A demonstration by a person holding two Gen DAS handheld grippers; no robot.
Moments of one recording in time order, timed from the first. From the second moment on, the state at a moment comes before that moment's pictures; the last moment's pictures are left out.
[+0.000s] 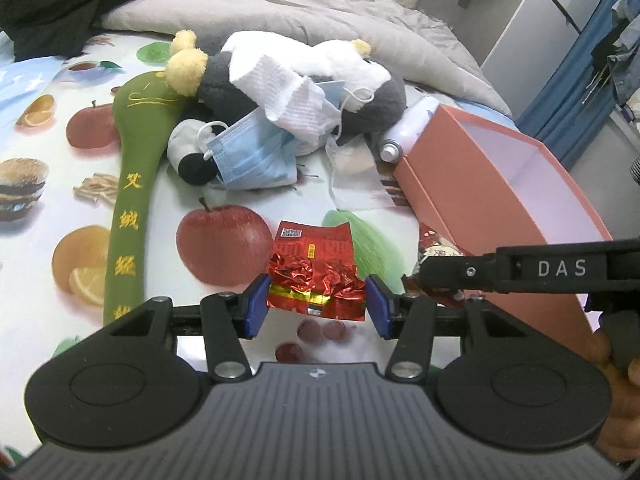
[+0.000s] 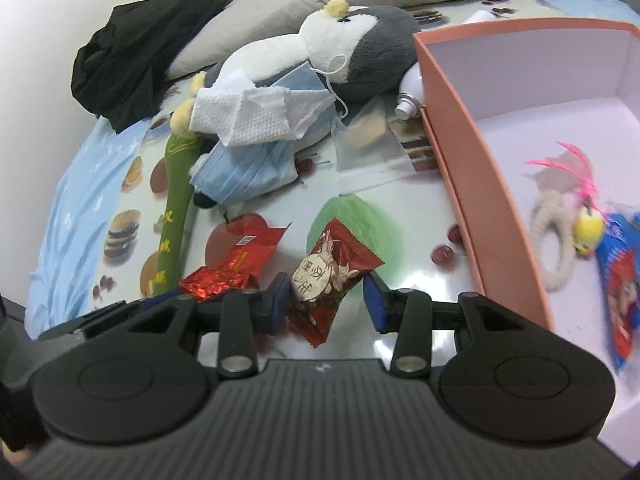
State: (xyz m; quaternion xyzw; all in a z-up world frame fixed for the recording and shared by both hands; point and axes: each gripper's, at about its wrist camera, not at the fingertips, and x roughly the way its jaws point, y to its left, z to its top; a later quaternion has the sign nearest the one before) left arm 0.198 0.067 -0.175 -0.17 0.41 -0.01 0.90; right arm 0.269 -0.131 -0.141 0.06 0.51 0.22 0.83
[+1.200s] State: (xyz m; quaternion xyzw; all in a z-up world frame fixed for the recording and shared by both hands) left arm 0.126 0.012 -0.056 -0.16 0.35 -0.08 0.92; right arm 0.164 -0.195 -0.040 0.07 0.38 0.18 0.90
